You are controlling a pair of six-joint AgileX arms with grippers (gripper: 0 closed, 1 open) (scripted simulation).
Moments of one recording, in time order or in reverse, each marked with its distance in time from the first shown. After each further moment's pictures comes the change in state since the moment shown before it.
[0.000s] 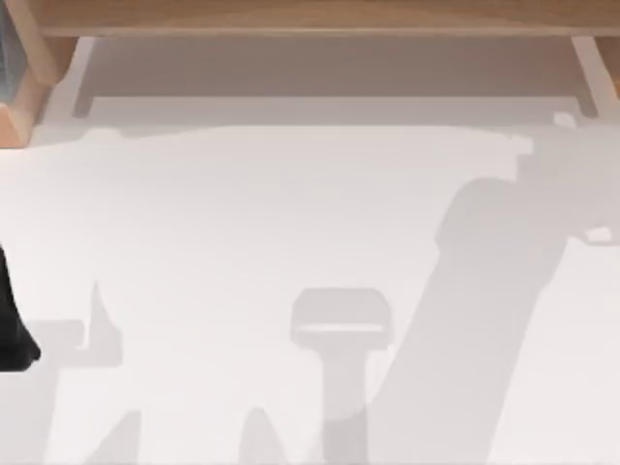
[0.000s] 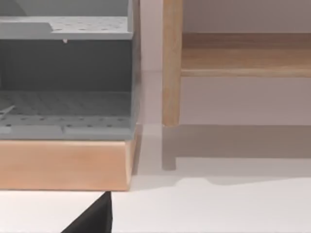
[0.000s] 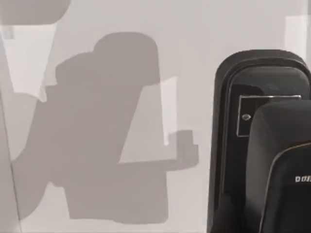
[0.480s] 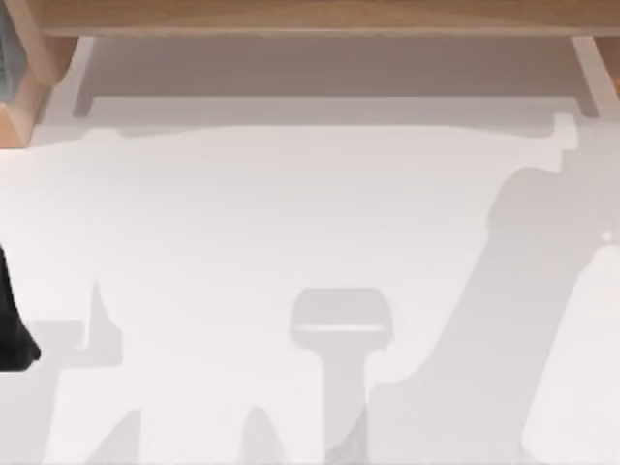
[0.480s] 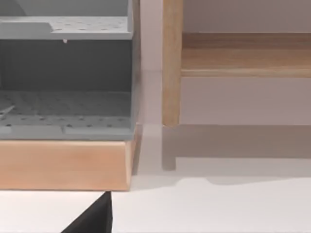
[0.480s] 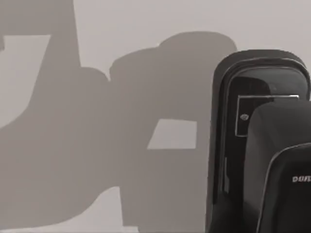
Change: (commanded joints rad) left arm 0.000 0.000 0.000 0.000 0.000 0.000; right arm -0.005 0.084 0.011 -0.041 -0.012 -0.055
